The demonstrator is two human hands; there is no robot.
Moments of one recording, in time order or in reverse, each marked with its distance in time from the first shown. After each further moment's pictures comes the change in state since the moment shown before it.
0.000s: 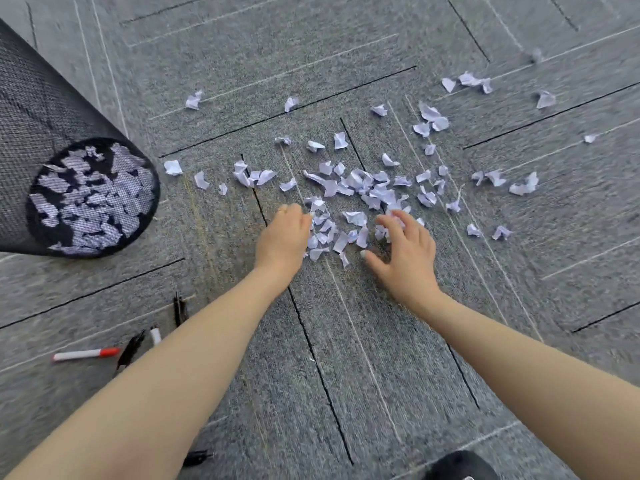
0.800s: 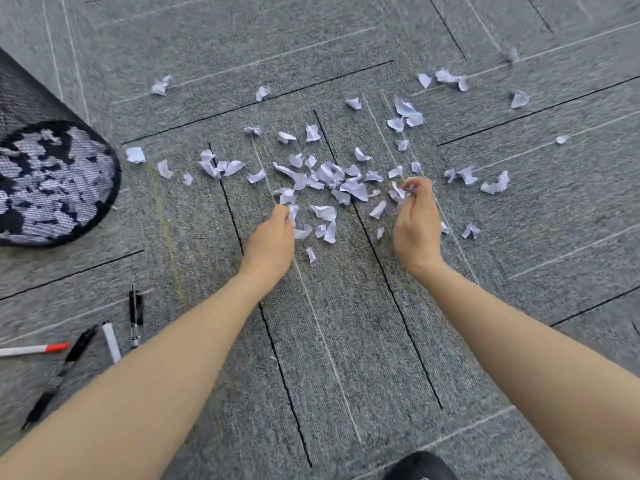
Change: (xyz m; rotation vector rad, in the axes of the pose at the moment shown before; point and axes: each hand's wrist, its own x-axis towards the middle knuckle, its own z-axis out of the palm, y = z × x) left_hand -0.015 0.027 0.020 -0.191 -0.056 -0.064; right_hand 0.044 0.039 -0.029 0.515 0.280 0.113
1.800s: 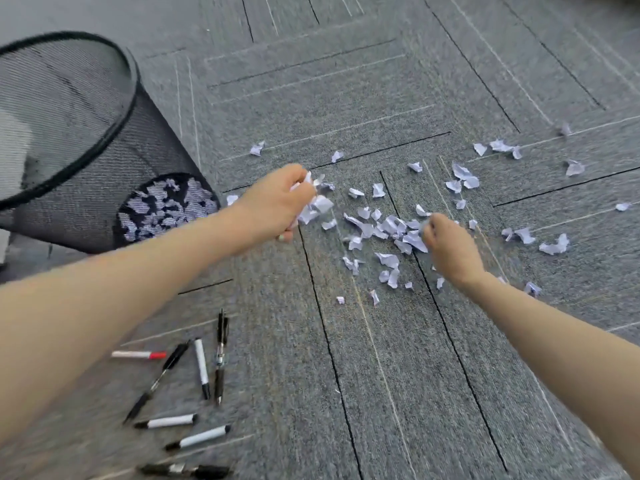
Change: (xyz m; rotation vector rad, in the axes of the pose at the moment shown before) left_hand -0.014 0.039 -0.192 -0.390 -0.116 0.050; right_hand 0.030 -0.059 0.016 -0.403 -0.321 -0.153
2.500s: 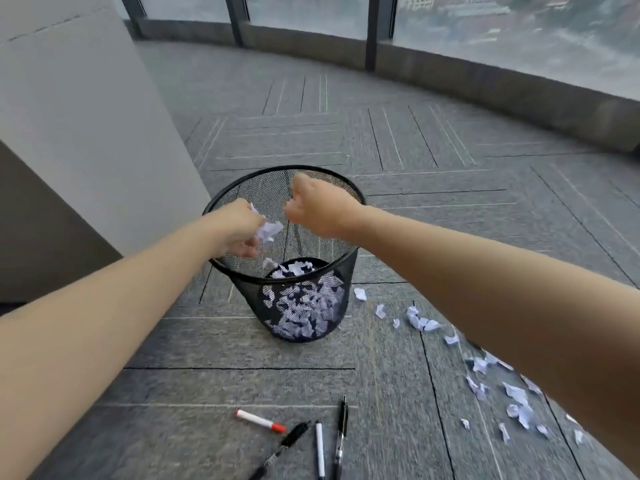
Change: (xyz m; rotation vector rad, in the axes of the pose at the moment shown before) left_hand -0.073 -0.058 -0.272 -0.031 0.459 -0.360; right_hand 0.003 -0.472 0.011 -0.091 -0.219 -0.772
